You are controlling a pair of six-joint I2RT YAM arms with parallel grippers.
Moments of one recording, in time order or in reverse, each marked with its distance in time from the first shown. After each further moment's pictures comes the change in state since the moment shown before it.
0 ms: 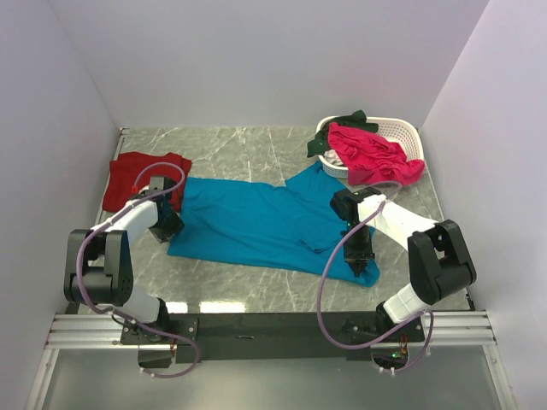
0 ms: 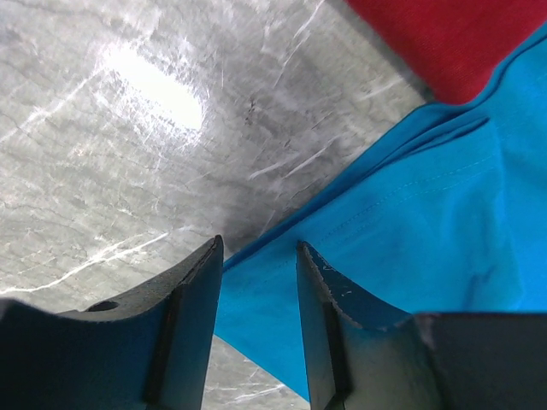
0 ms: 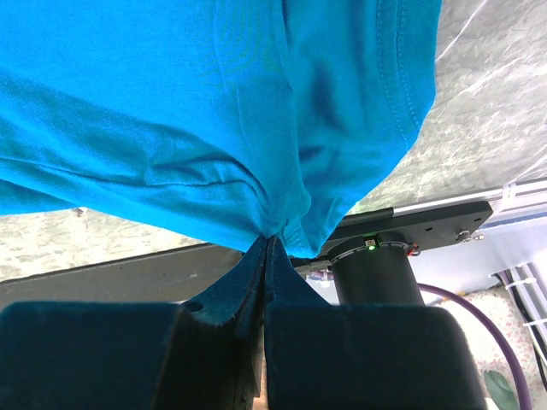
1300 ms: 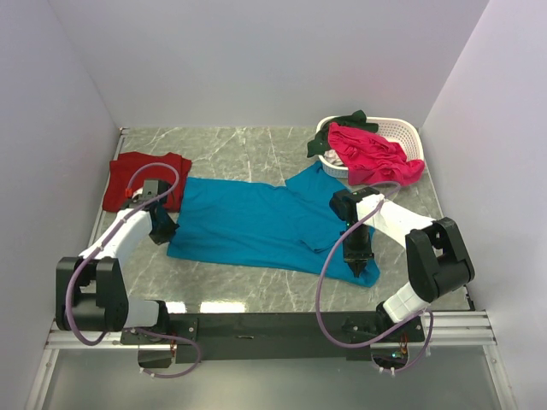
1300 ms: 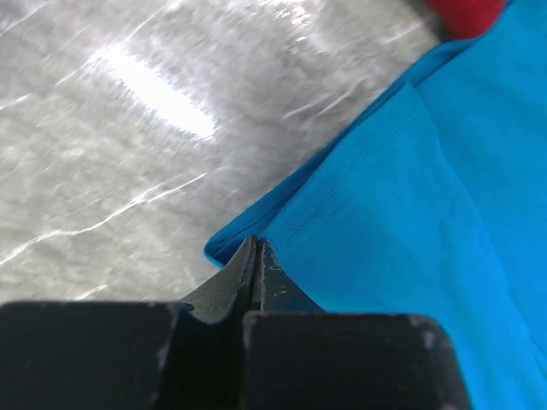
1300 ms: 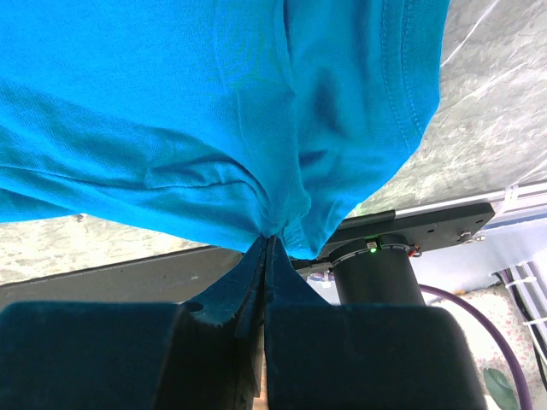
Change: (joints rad) left arm 0.000 -0.173 -0.036 -0.098 0.010 -0.005; right arm 0.000 0.019 0.000 0.008 -0.002 0.000
